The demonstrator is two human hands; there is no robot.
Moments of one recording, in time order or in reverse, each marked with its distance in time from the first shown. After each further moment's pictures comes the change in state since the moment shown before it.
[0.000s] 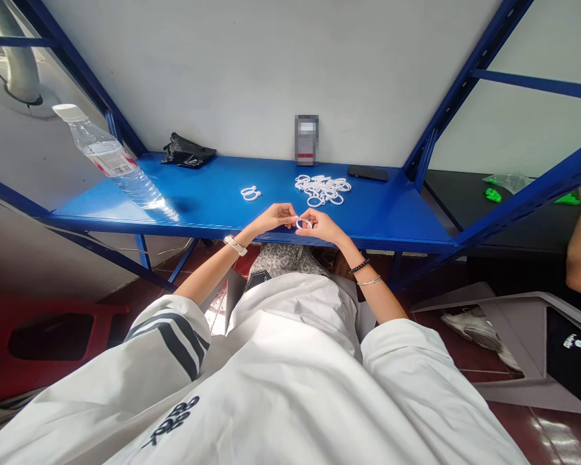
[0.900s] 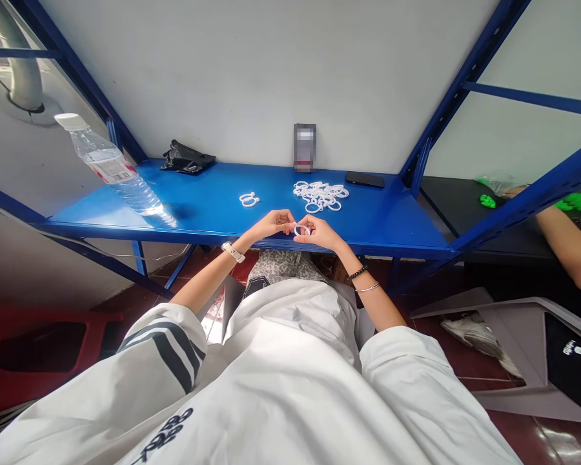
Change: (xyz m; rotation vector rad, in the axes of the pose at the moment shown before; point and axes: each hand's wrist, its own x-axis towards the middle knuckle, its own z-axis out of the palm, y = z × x) left_hand 0.000 -0.004 -0.001 0.024 -0.012 0.009; right_hand -0.001 0.002 0.000 0.010 -0.001 0.008
